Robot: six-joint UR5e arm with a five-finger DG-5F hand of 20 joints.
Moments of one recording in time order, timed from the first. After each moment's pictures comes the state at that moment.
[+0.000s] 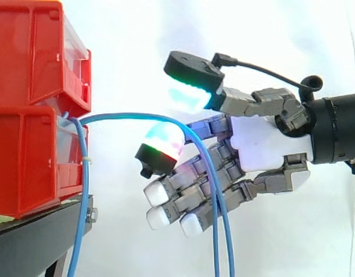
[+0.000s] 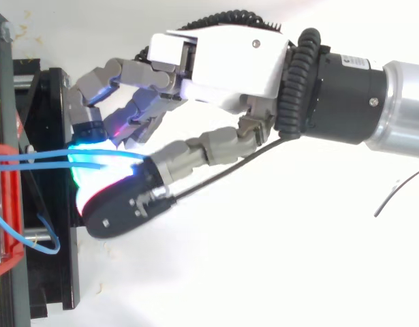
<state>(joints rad) 0.12 -2.36 -0.96 -3.08 -1.30 -0.15</state>
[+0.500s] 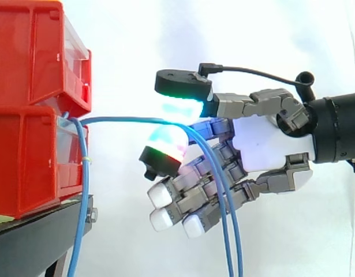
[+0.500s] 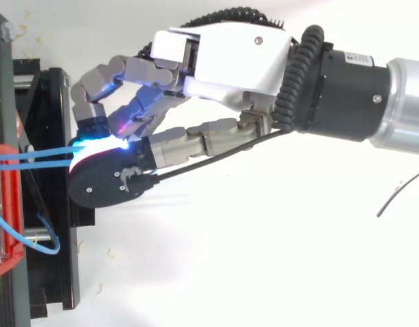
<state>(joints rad) 0.12 -2.36 -0.95 -3.10 -1.30 -0.15</state>
